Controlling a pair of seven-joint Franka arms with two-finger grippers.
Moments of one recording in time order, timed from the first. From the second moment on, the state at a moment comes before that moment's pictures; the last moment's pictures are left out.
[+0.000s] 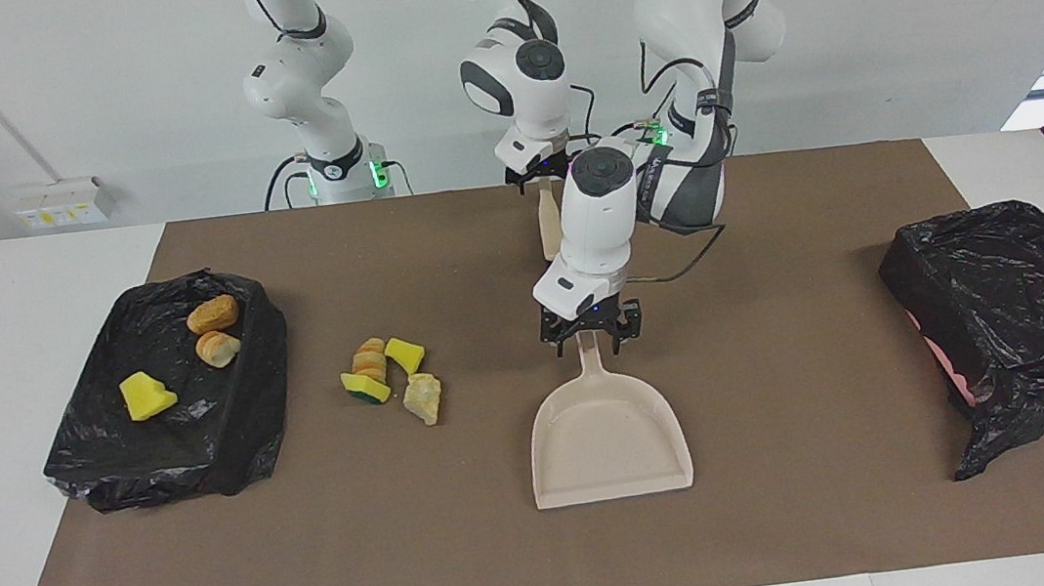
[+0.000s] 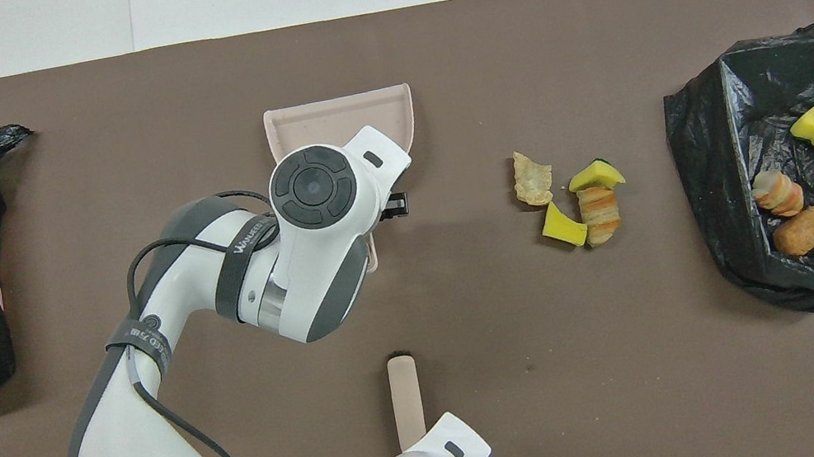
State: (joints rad) left arm -0.66 0.44 0.06 -1.67 -0.01 2.24 -0.47; right arm 1.02 0.05 -0.02 -2.27 0.25 2.21 0.93
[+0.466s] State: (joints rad) left arm -0.66 0.44 0.06 -1.67 -0.01 2.23 -0.47; right arm 1.03 0.05 -0.02 -2.27 0.25 2.20 0.94
